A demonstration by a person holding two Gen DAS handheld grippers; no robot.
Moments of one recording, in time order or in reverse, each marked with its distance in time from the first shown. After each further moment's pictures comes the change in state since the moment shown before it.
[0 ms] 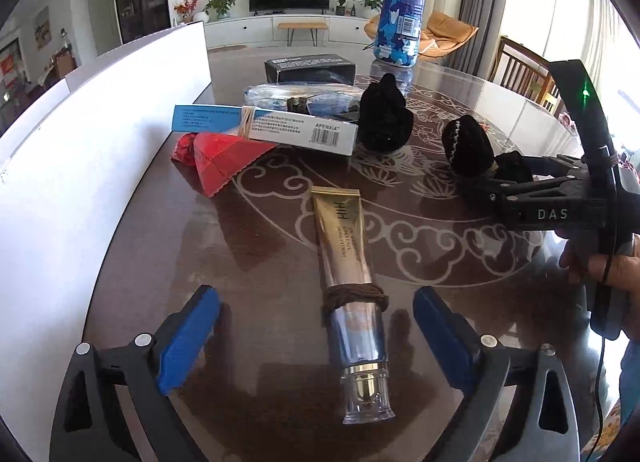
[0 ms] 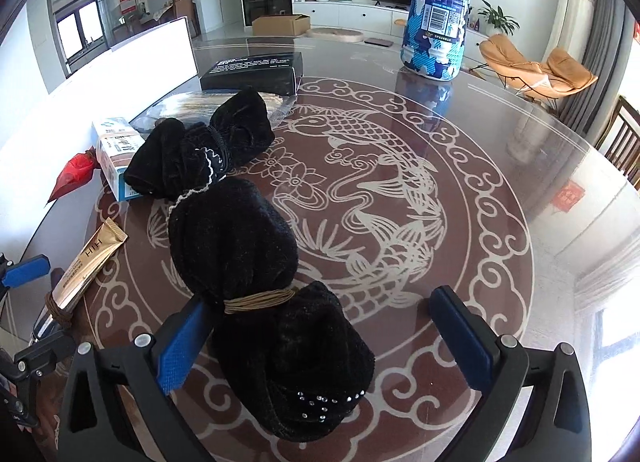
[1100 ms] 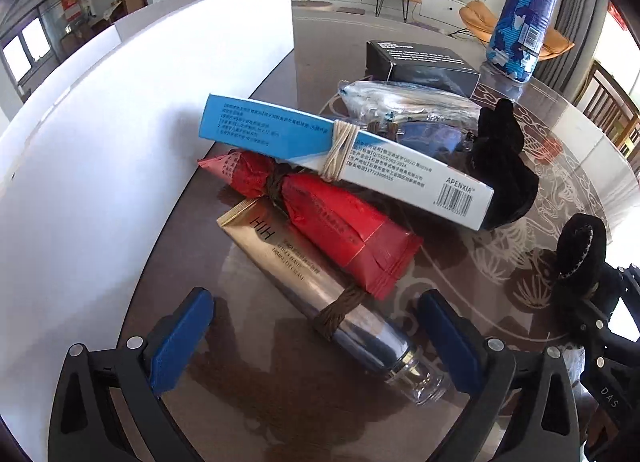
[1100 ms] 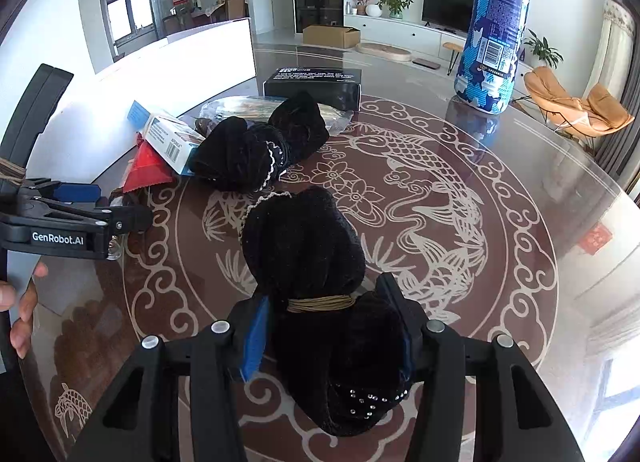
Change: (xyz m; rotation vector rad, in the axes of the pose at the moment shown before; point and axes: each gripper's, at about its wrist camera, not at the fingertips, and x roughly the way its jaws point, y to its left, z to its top) left arm 0.043 0.028 0.059 -0.193 0.165 0.193; right arm -0.014 0.020 -0.002 -0.136 -0.055 0.120
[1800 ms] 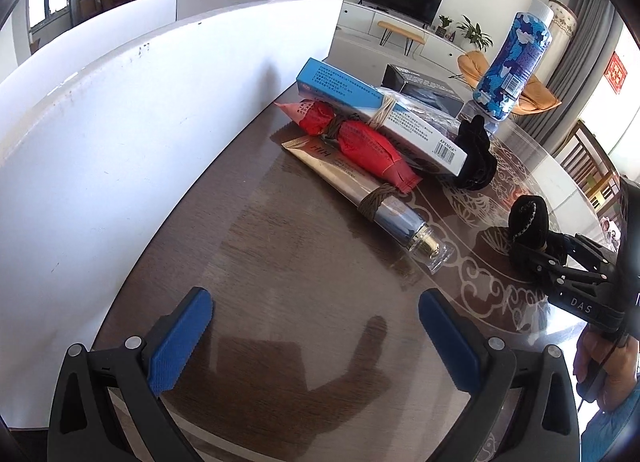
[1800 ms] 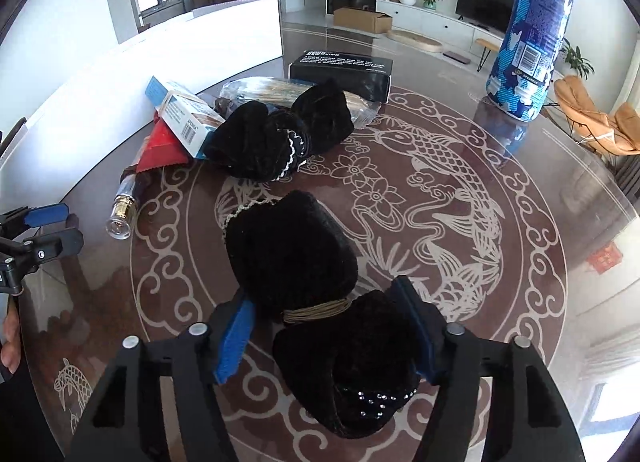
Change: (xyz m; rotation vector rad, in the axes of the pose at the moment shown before) left arm -0.048 0.056 -0.078 -0.180 -0.094 -0.142; right arm 0.004 0.000 0.008 -0.085 0.059 0.052
